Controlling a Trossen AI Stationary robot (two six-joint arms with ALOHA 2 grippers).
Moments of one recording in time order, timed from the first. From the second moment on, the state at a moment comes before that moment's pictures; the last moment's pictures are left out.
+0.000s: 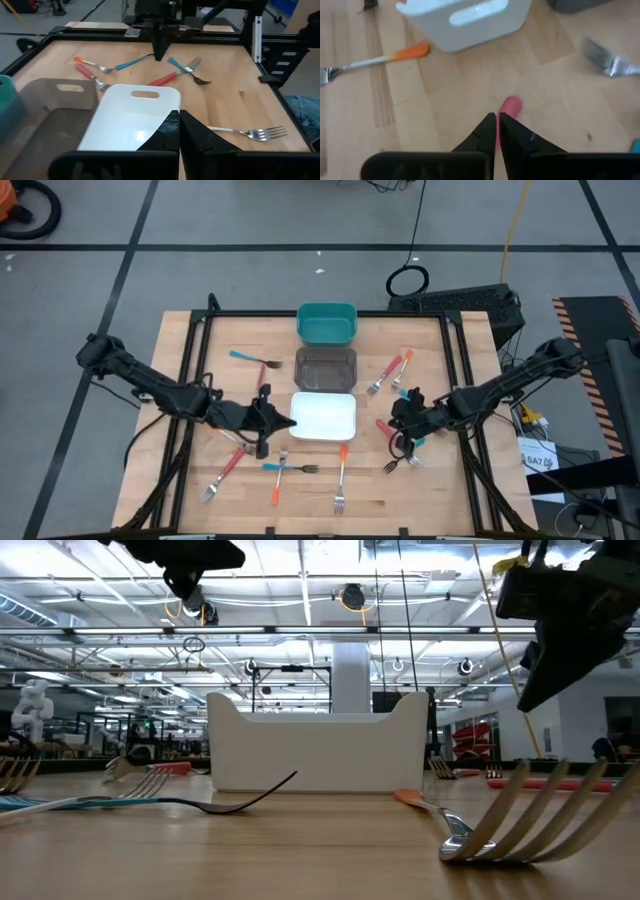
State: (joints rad) left arm -0.41 1.21 0.71 0.11 -0.37 -0.19; right arm 0.41 1.10 0.56 -0.47 0.28 0.73
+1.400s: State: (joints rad) left arm -0.47 1.29 0.71 0.19 -0.42 -0.22; right arm 0.52 1.48 0.56 -0.42 0.27 0.80
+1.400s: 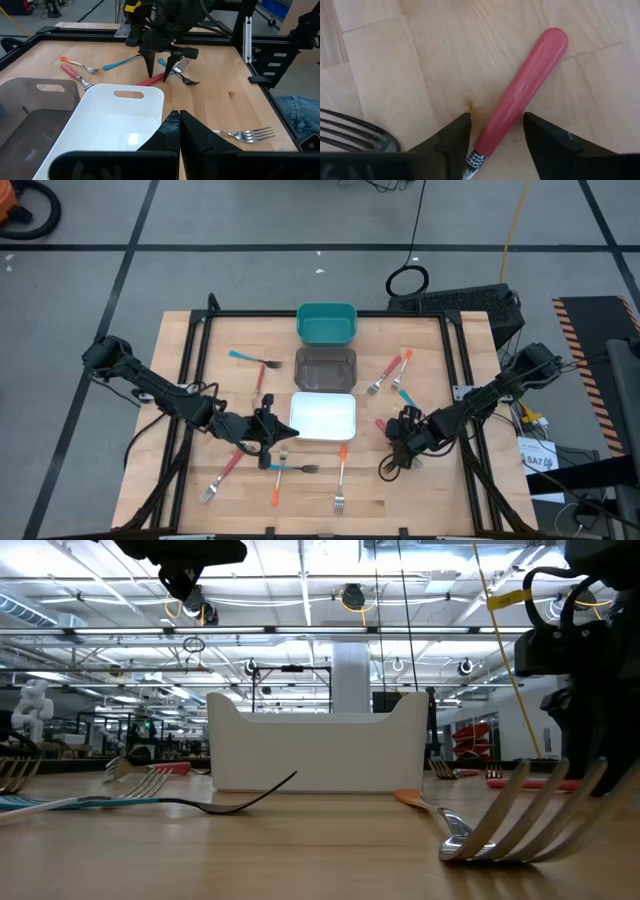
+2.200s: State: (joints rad) left arm -0.46 1.35 0.71 0.25 -0.42 -0.24; right arm 0.52 1.48 0.60 -0.39 0.33 0.84
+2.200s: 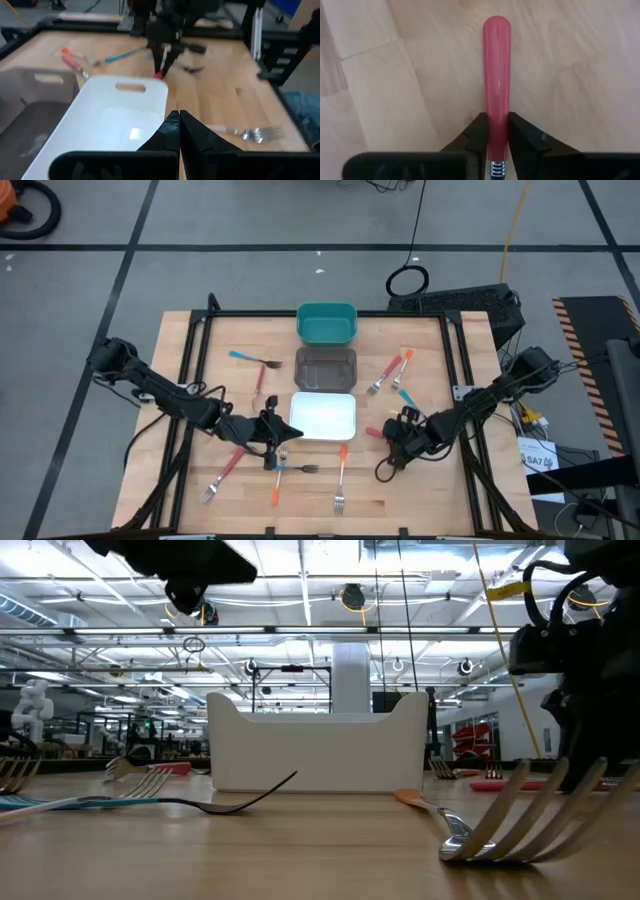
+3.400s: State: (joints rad) left arm -0.46 1.35 0.71 0.31 -0.42 -0.15; right arm 0.58 1.48 0.87 -0.55 0.36 0.62
